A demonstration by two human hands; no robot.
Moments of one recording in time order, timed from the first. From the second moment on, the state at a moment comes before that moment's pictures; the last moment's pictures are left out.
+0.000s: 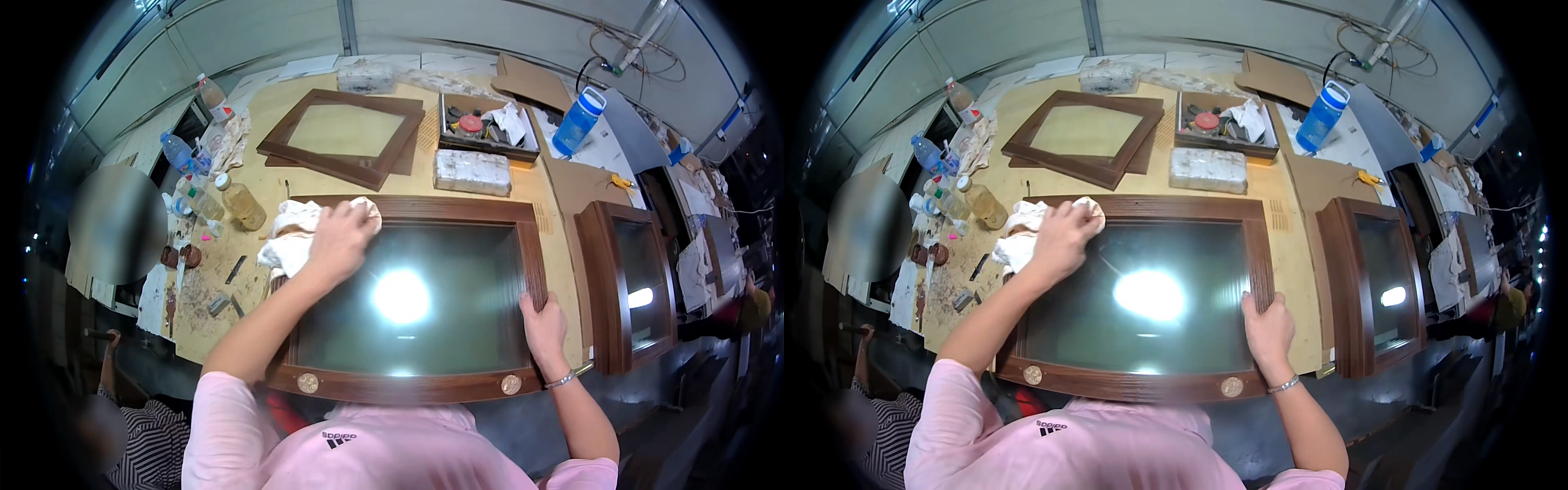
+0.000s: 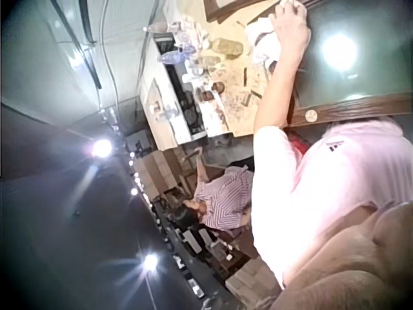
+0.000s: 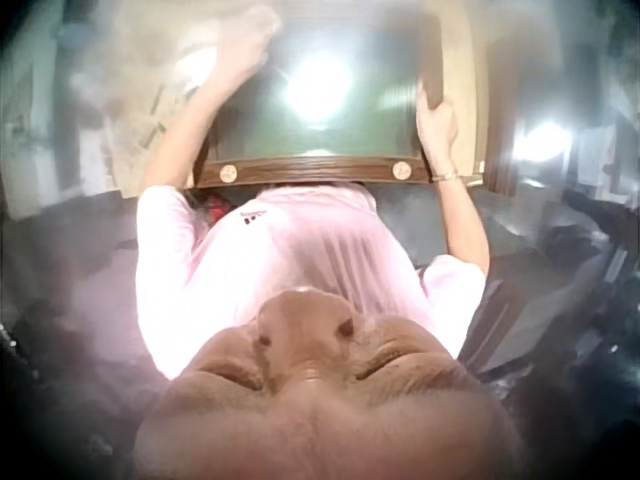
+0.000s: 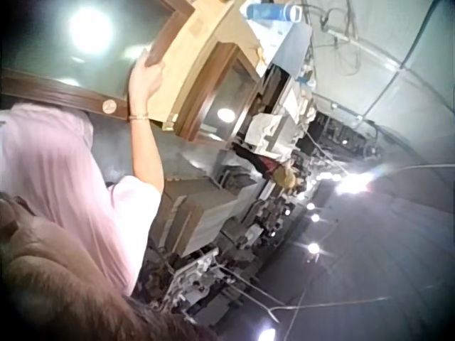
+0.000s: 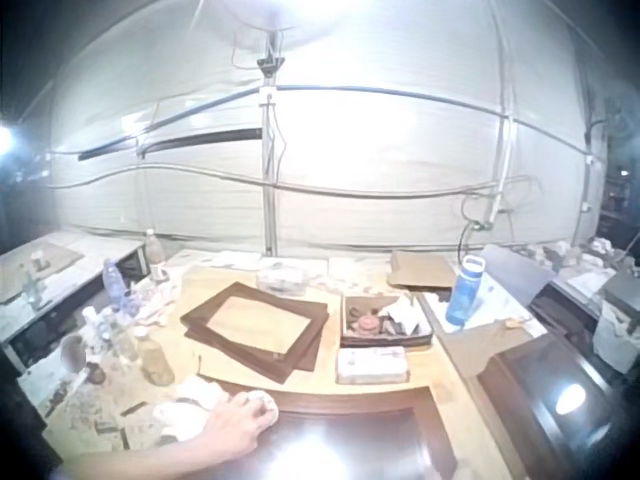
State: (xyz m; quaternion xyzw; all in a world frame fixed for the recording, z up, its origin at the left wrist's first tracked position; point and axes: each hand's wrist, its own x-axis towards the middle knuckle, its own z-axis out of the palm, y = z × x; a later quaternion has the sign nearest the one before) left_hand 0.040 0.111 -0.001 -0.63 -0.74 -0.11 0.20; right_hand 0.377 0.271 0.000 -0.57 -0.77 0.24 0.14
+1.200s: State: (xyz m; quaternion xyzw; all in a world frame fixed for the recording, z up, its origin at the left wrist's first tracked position) left_hand 0.043 0.078 0.022 -0.70 -0.66 -0.23 0.15; right_hand 0.373 0.275 -0.008 -0.55 -0.80 0.20 0.15
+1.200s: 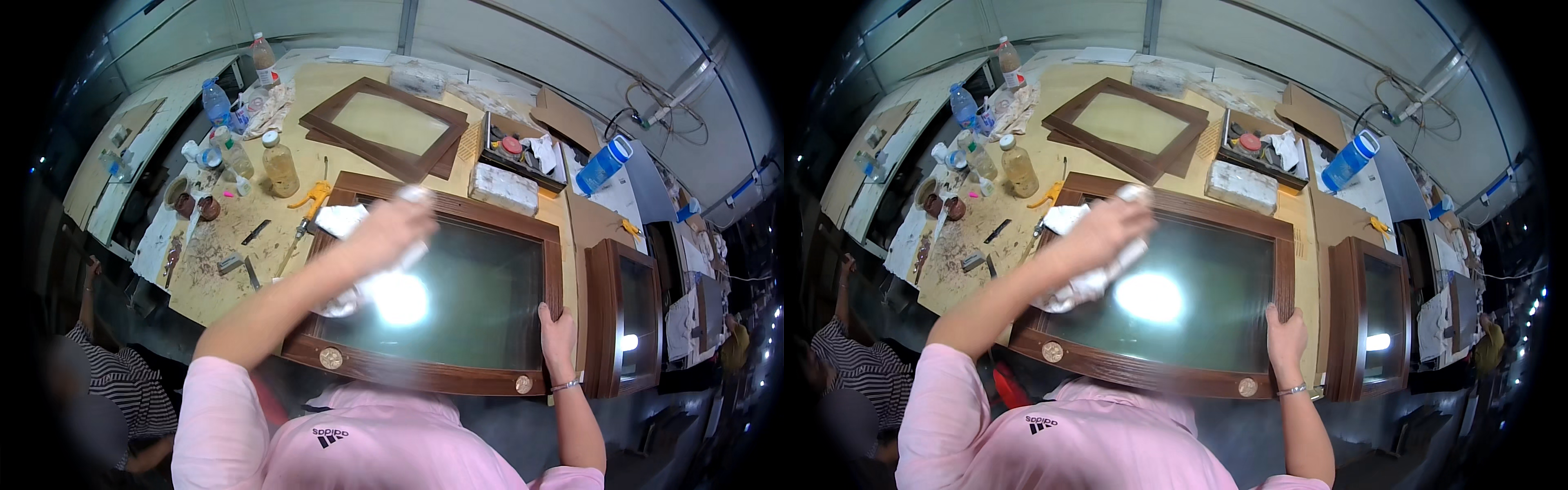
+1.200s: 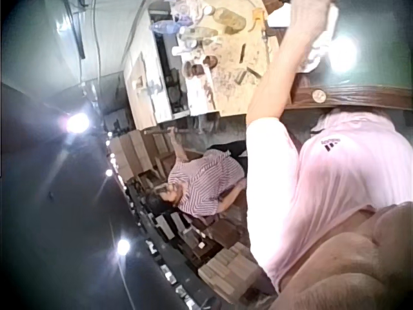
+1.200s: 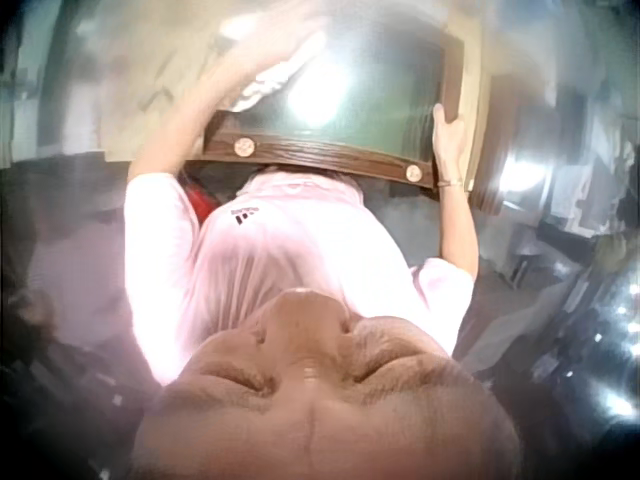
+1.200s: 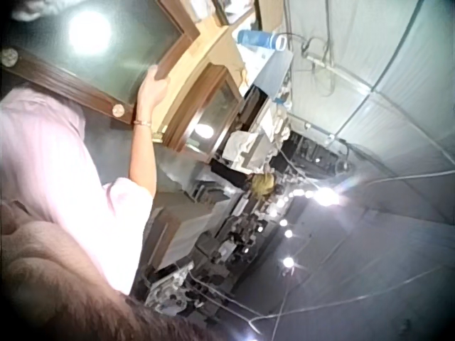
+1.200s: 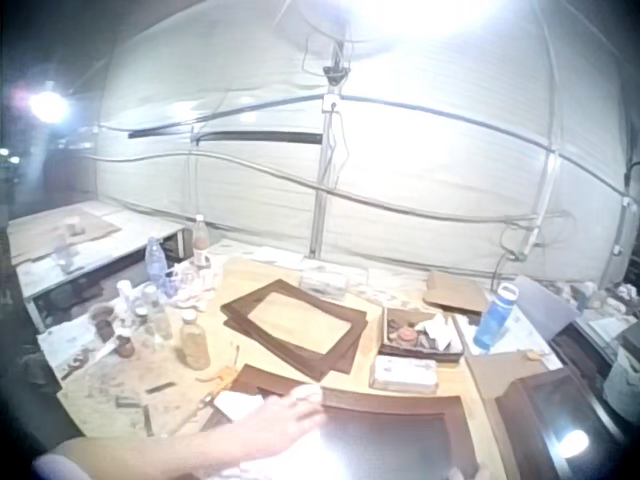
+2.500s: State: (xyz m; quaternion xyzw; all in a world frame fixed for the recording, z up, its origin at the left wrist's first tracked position) left_hand 0.033 -0.065 0.056 -0.18 -0.61 -0.70 -0.32; right_hand 0.388 0.306 0.070 -0.38 -0.61 0.55 0.42
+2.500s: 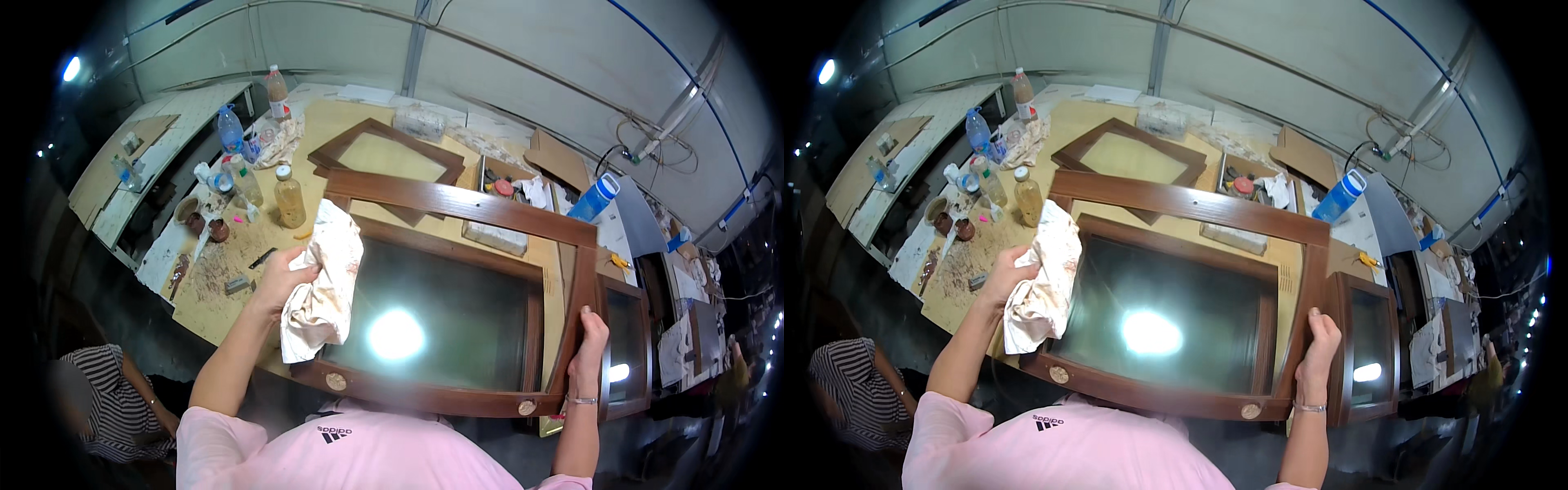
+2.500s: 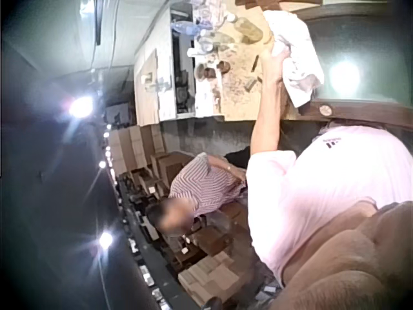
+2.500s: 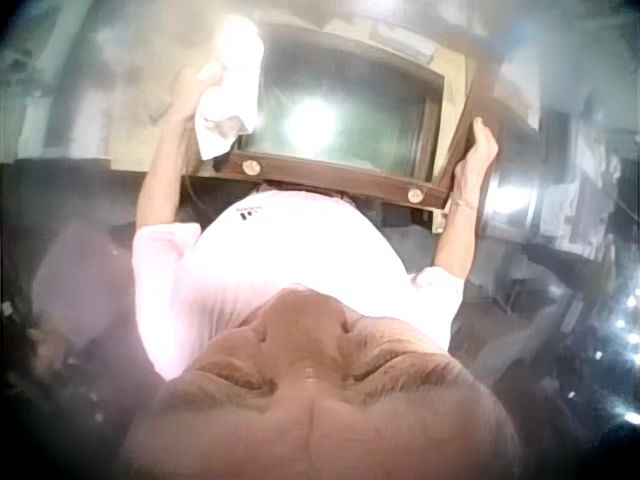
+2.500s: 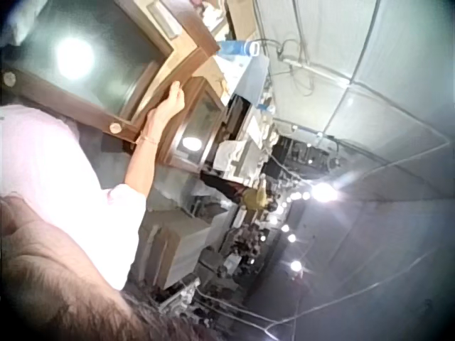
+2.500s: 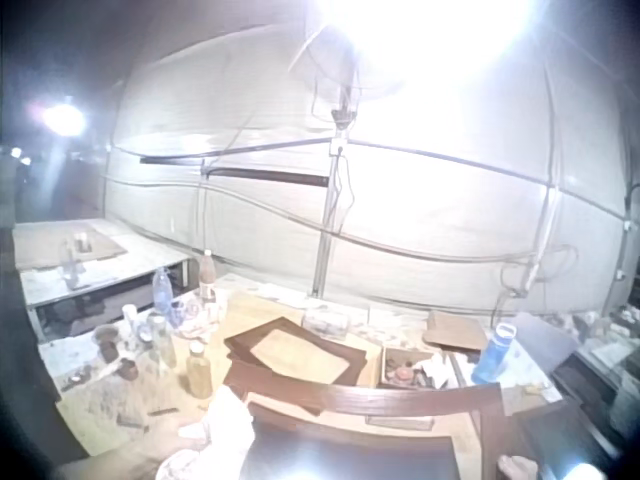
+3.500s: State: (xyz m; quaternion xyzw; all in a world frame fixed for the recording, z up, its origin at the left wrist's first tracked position) left_hand 0.219 0.090 0.132 -0.85 -0.36 -0.38 -0.07; right_hand 0.358 0.316 0.082 -0.24 -0.50 0.58 0.60
